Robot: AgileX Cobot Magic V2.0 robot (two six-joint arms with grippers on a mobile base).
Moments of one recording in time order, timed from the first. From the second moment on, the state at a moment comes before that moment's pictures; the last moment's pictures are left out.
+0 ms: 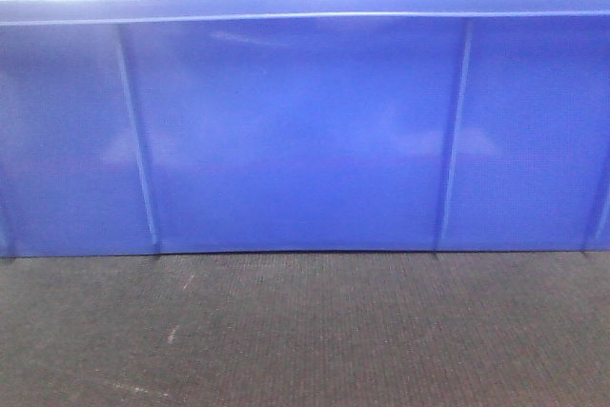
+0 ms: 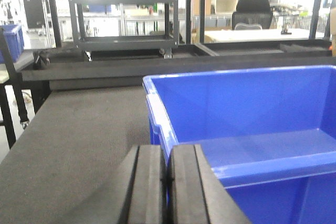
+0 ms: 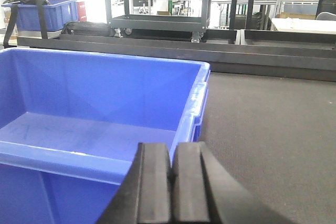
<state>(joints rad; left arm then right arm) -0.18 0.08 -0.42 0.19 0.37 -0.13 0.31 0.22 -0.40 -0.12 0.30 0.13</state>
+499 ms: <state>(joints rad) -0.12 0.04 -0.40 0.16 0.37 -0.13 0.31 0.22 -0.40 -0.12 0.29 0.13</state>
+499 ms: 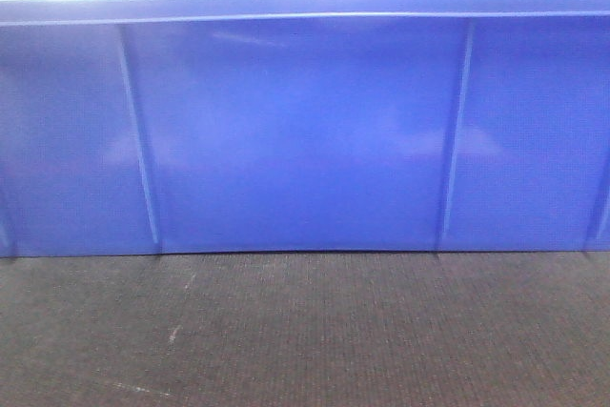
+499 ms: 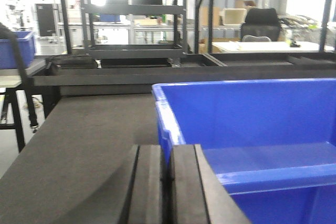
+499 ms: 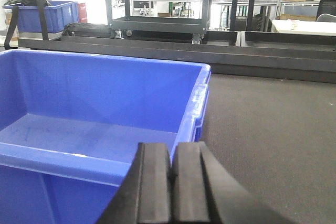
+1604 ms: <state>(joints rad) 0.00 0.00 0.00 0.09 0.06 -0.13 0.31 0.22 -0.40 -0.12 0.29 0.13</state>
